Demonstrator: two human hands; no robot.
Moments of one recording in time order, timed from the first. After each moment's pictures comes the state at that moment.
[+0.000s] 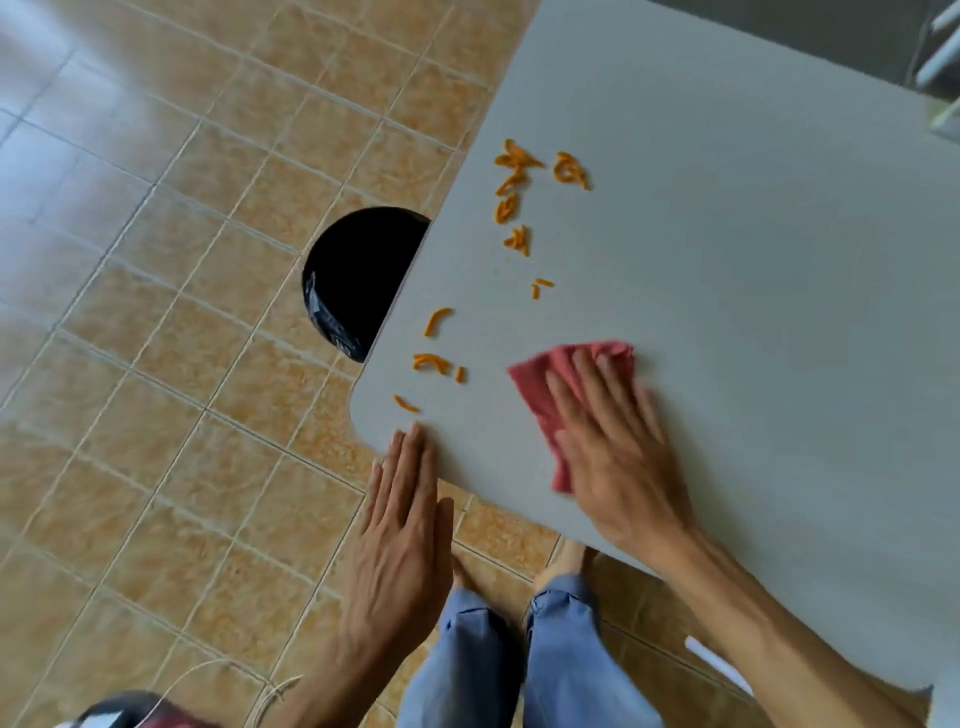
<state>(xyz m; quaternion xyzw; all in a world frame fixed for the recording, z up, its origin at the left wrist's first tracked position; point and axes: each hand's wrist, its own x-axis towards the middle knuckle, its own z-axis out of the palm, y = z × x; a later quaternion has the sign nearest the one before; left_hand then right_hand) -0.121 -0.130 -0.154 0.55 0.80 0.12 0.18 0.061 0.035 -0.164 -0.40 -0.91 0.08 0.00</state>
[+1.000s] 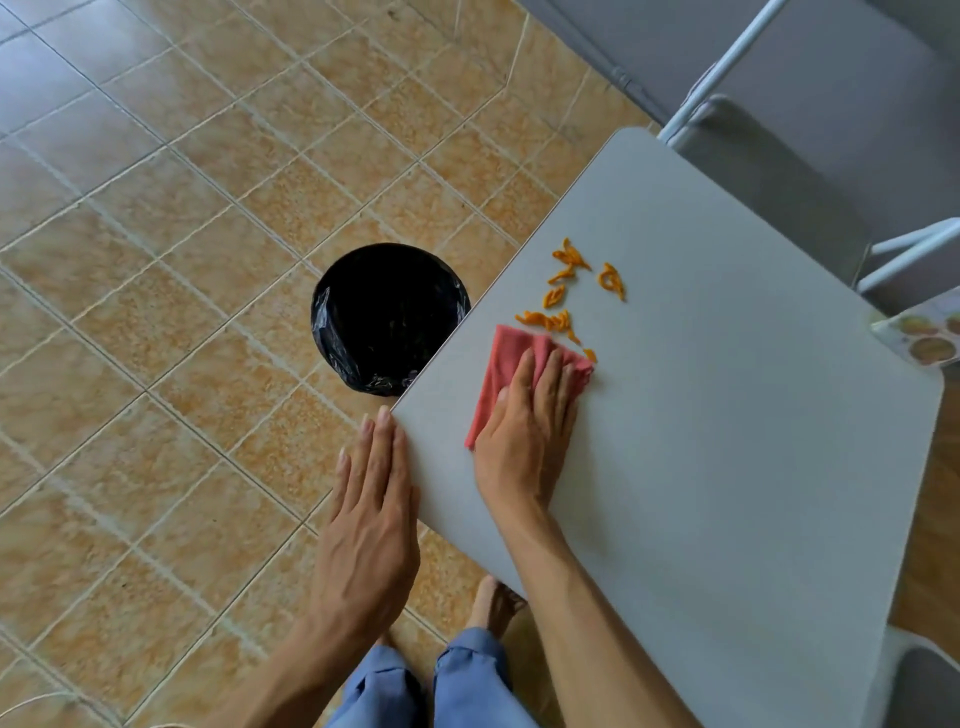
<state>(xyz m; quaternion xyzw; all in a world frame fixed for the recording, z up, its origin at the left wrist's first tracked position) -0.162 -0.097 -0.167 0.48 0.85 0.16 0.16 -0.097 0.055 -0.173 -0.60 -0.79 0.09 0.08</state>
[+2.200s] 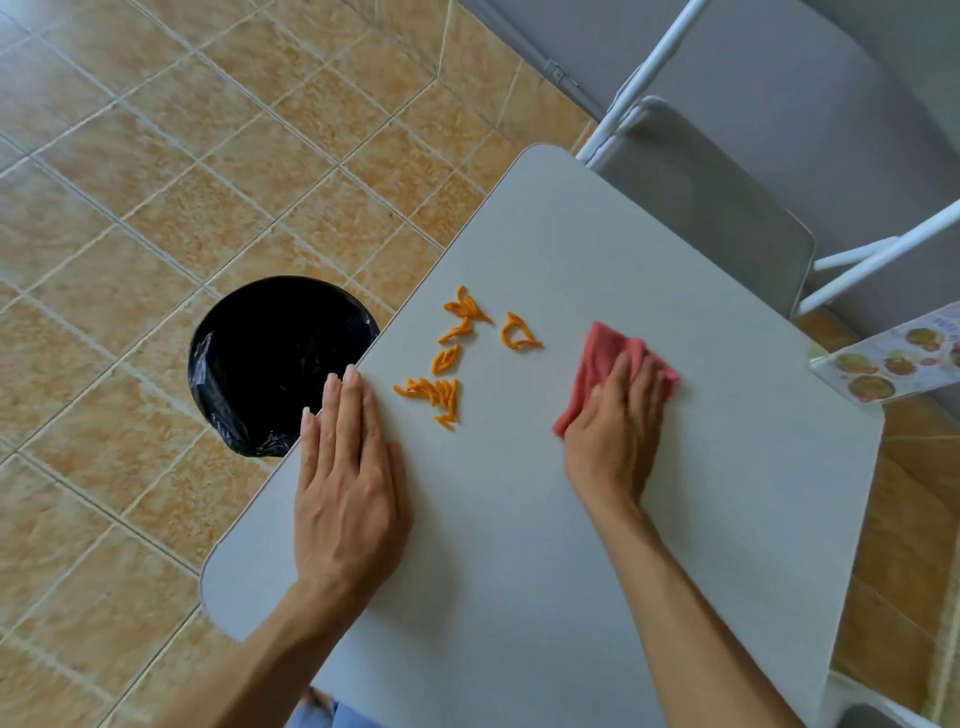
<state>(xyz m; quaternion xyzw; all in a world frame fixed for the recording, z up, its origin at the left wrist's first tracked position) -0.152 0.073 -0.170 0.45 0.87 0.16 0.12 0.016 0.251 -0.180 -0.65 -0.75 0.03 0.10</state>
